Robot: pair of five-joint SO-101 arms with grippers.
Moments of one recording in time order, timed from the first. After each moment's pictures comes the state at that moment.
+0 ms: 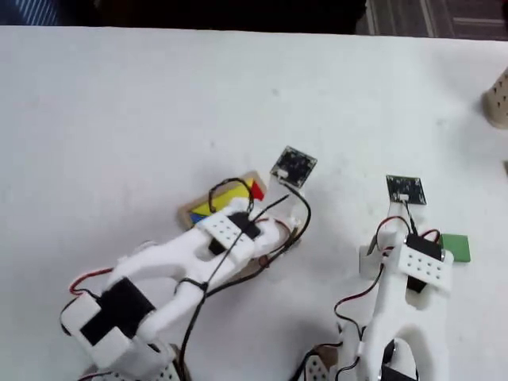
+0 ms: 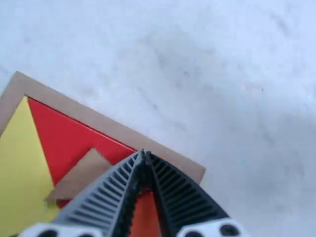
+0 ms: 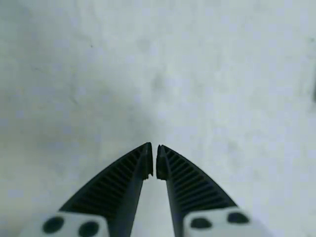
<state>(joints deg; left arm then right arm) 37.0 1.6 42.1 24.4 17.8 20.7 -34.6 65.1 56.4 22.2</state>
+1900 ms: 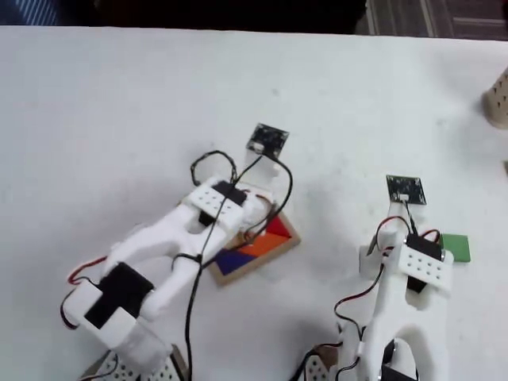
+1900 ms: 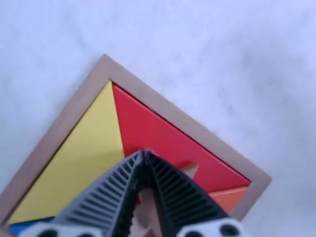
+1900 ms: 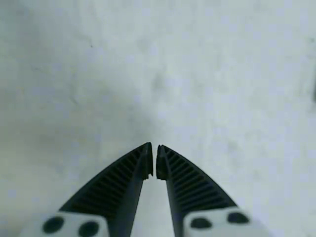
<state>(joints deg) 28.1 6.5 32.8 39.9 17.8 20.7 -34.6 65.1 56.4 22.2</state>
